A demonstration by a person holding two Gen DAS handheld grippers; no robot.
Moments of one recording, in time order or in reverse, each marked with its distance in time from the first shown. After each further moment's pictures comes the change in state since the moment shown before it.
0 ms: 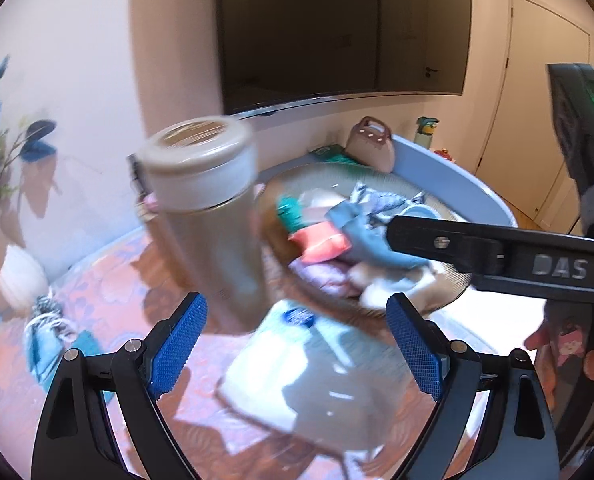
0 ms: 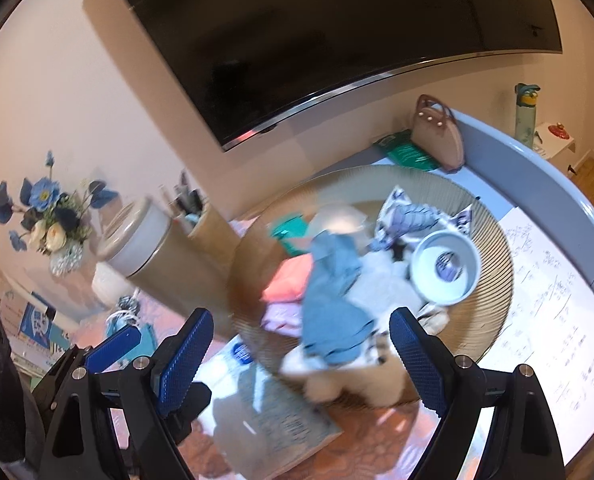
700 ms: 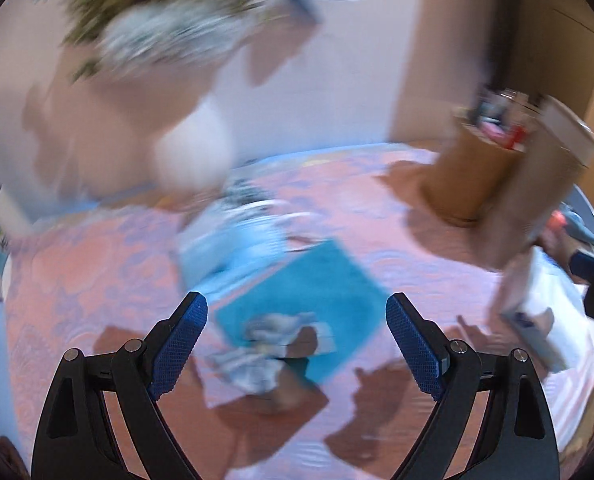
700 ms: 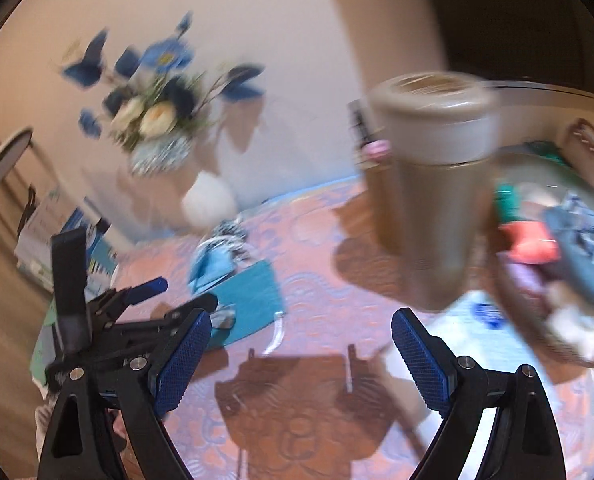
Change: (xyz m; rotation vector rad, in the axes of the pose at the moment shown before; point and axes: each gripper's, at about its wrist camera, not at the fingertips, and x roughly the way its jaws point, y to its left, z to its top) left arm -0.020 0.250 -0.097 -0.305 0.122 0.244; right arm 0.072 0.183 -0.066 -0.273 0.120 0.203
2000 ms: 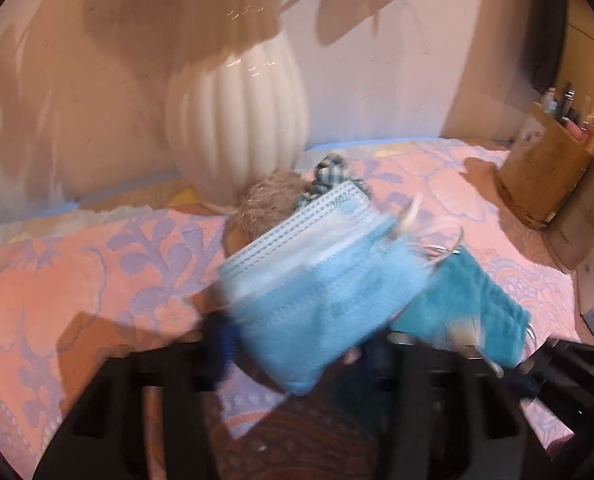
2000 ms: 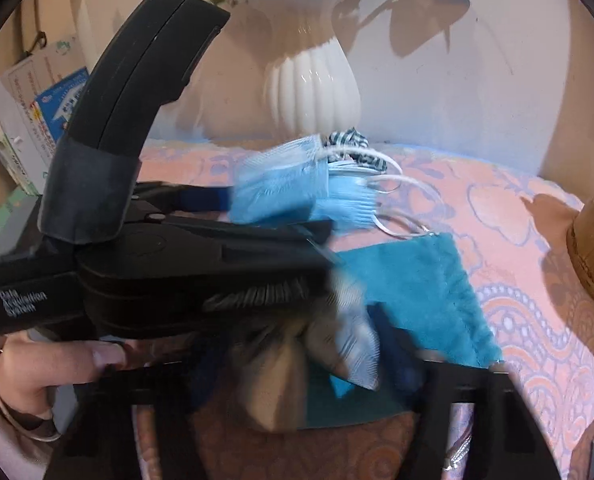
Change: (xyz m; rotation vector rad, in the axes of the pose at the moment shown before) left arm 0.082 0.063 0.008 0.052 -0.044 -0.099; right arm 0.180 0.119 -0.041 -0.313 0.041 -0.033
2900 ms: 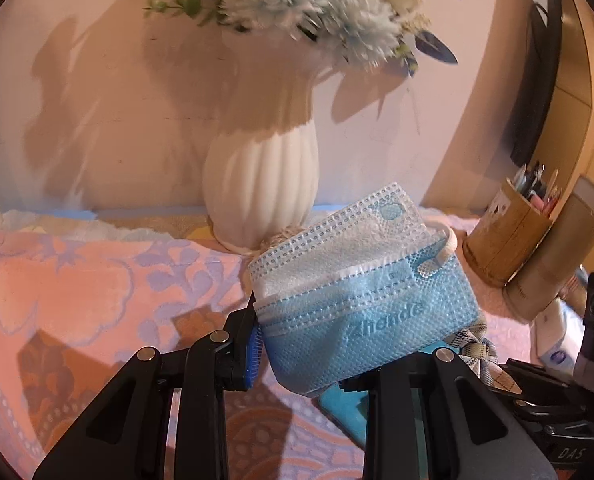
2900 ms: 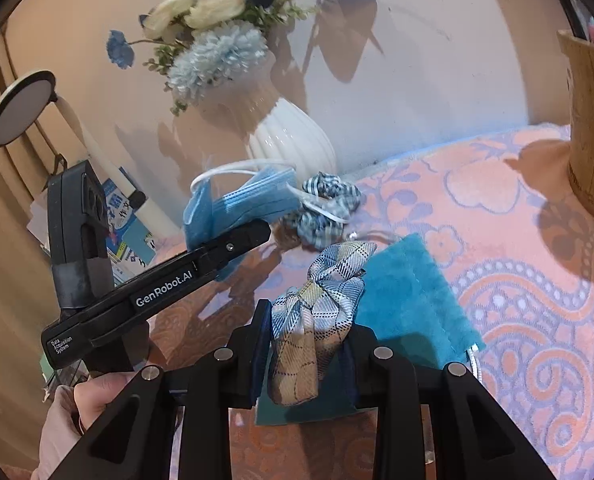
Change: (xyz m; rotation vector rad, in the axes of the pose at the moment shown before) left arm -0.048 0.028 -0.008 -0.149 -0.202 -0.073; right arm -0.033 -0.065 -0.011 0.270 -0.173 0.250
